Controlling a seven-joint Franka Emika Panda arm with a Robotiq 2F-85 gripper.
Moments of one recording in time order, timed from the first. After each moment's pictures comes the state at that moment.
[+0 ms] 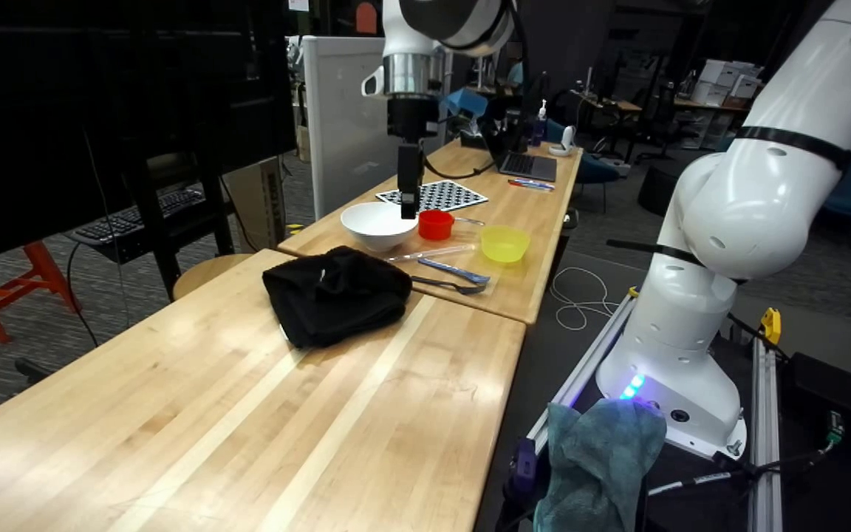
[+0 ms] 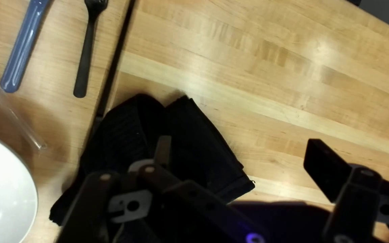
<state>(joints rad) 0.23 -0.27 0.05 -2.41 0.26 2.00 -0.47</state>
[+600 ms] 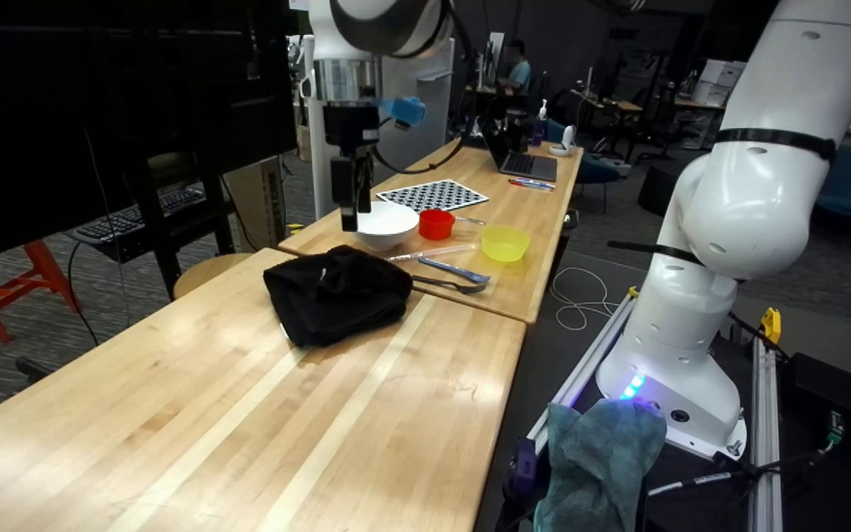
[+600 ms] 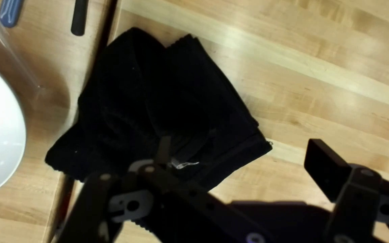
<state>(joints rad) 0.24 -0.06 0.18 -2.21 0.14 2.08 -0.27</state>
